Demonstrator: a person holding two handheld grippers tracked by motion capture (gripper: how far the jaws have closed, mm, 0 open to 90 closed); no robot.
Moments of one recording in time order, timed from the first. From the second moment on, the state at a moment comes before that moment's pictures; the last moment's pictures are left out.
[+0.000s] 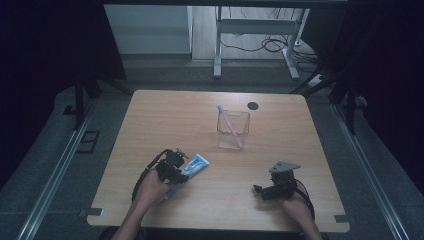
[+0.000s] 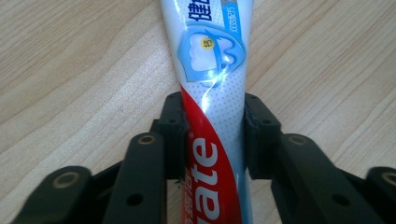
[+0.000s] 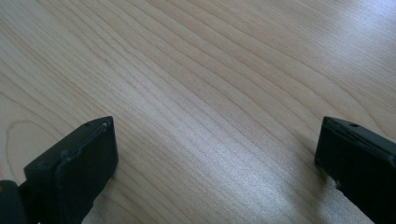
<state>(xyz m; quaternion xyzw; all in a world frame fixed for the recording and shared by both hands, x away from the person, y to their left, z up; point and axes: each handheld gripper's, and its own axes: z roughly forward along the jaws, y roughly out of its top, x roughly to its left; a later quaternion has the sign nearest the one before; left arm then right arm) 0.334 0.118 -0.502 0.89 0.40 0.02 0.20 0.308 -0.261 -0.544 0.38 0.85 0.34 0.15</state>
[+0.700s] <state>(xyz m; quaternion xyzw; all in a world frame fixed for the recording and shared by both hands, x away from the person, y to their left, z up) 0.335 0.123 -0.483 0.88 0.40 0.05 0.26 0.308 -0.261 -0.544 0.38 0.85 0.34 0.15</state>
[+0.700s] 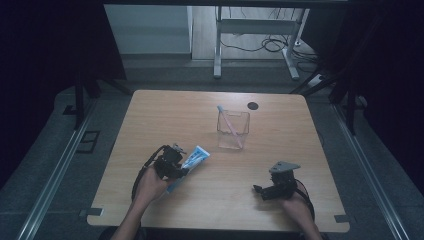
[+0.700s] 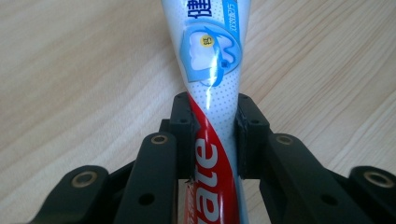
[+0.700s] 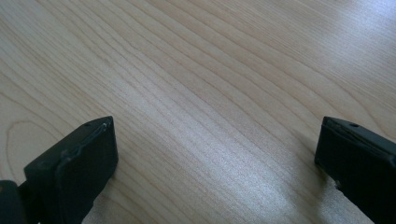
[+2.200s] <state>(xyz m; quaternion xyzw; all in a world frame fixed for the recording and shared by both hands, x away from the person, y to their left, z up) 0.374 0.084 -0.414 0.84 0.36 0.10 0.40 0.308 -0.262 -0.544 0.38 0.85 0.34 0.15</state>
